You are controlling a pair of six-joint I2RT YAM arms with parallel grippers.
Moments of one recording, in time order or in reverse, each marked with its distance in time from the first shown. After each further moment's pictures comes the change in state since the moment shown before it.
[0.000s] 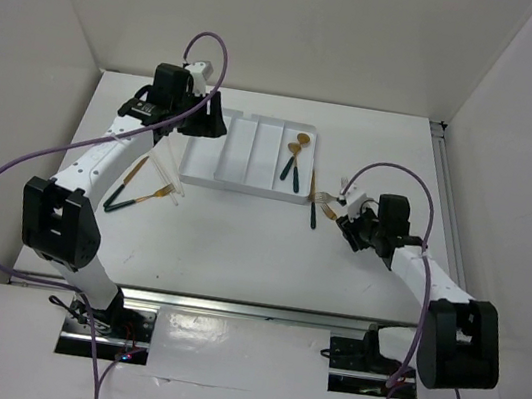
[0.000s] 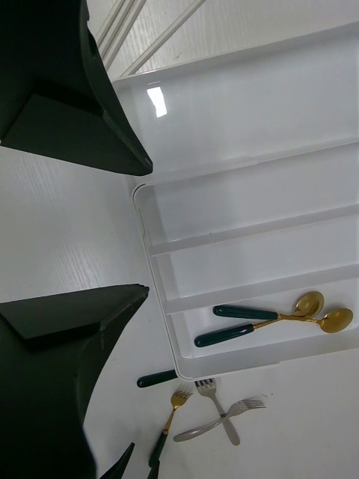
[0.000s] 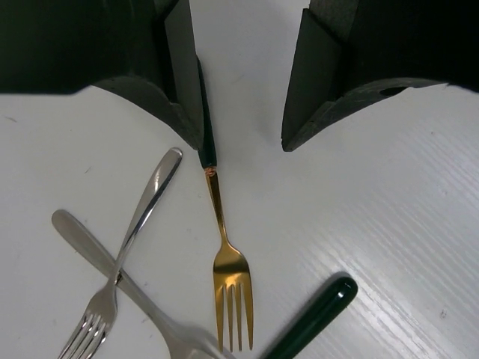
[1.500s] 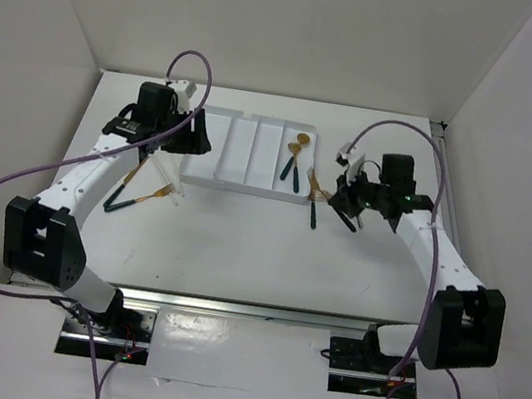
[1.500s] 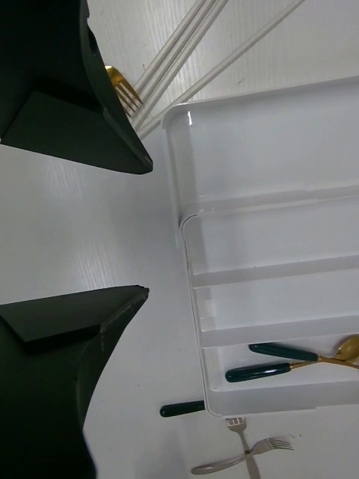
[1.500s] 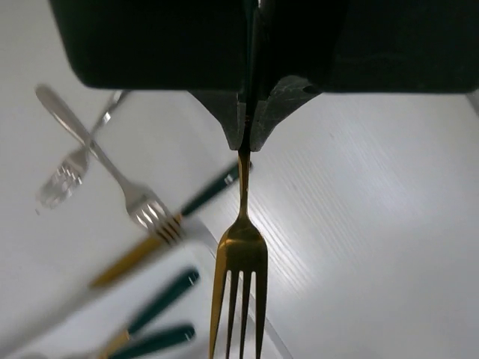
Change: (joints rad) left arm 0.048 -0.132 -0.209 0.005 -0.008 0.000; right arm 0.016 0.088 0.350 -0.286 -0.290 0.089
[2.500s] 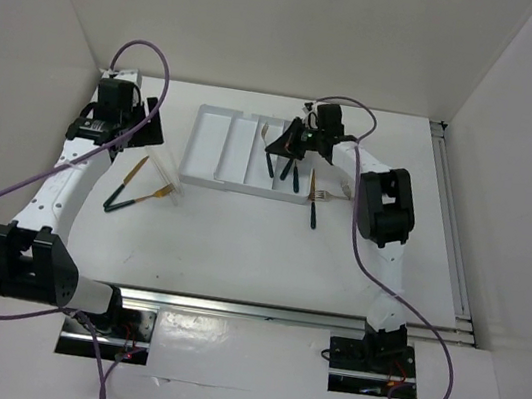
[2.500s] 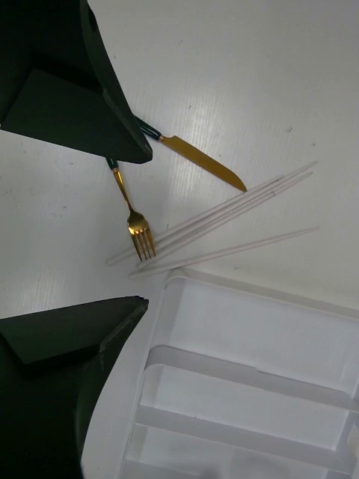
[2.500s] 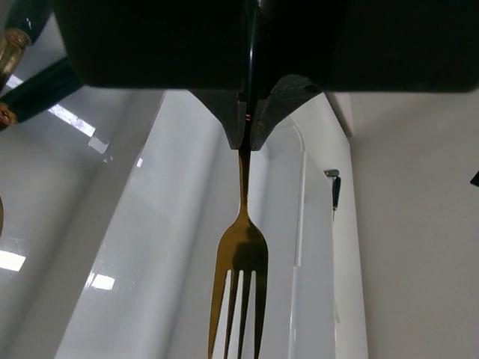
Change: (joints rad) left arm 0.173 -0.128 -0.016 -0.090 -0.311 0.025; right arm 0.193 1.036 0.893 0.311 -0.093 1.275
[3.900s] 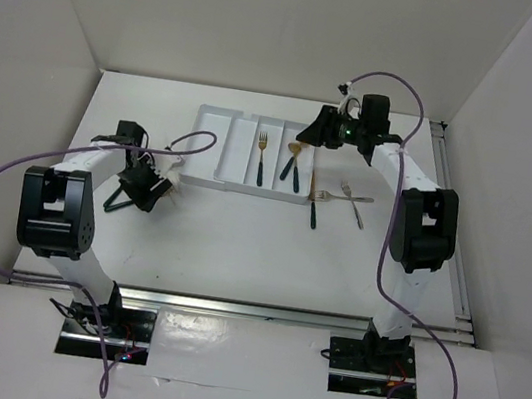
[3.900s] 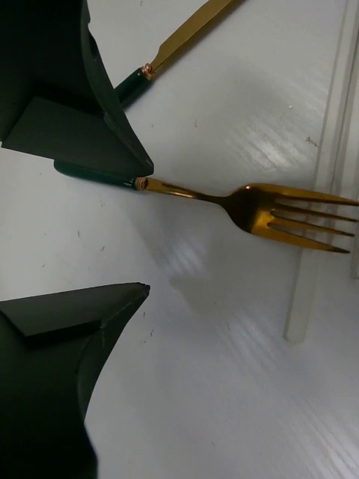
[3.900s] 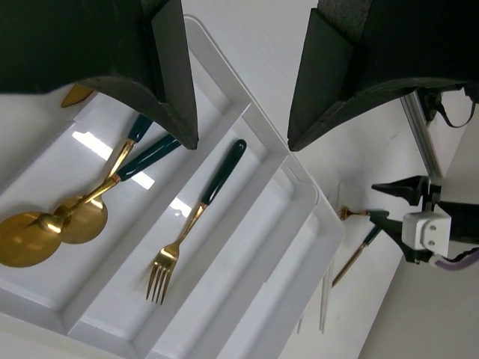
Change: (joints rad) left arm 0.077 0.286 -0.213 -0.137 0.313 0.999; right arm -0.134 -0.345 -0.214 -0.004 -0.069 -0.445
